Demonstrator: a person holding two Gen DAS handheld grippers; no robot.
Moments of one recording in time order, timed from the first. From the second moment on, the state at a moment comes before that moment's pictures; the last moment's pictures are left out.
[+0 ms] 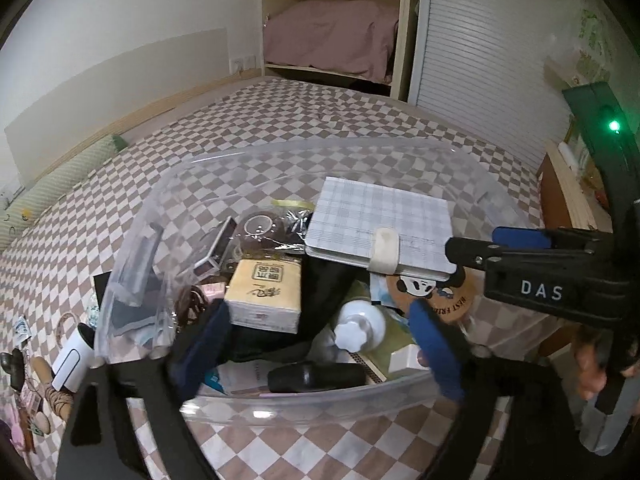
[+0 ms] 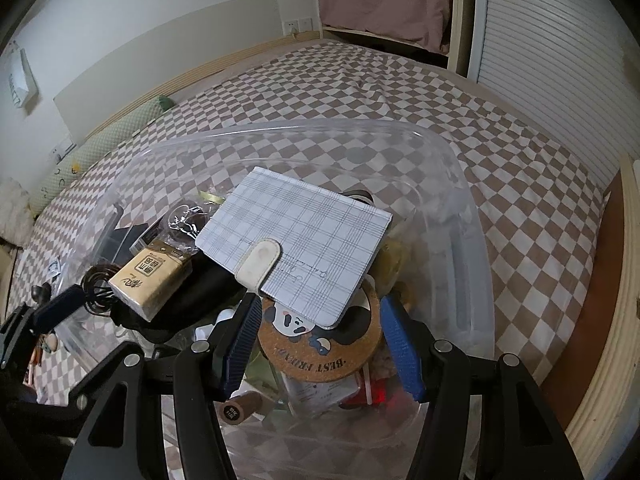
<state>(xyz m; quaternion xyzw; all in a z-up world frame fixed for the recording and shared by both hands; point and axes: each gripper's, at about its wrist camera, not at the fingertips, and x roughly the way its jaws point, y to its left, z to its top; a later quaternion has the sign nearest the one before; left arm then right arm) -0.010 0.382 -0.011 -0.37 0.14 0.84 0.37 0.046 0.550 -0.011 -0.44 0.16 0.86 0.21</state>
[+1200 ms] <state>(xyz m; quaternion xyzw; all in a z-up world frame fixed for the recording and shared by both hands) -0.015 0.311 0.023 -0.35 0.11 0.88 0.29 0.054 0.481 0.020 -0.38 0.05 0.90 0.18</state>
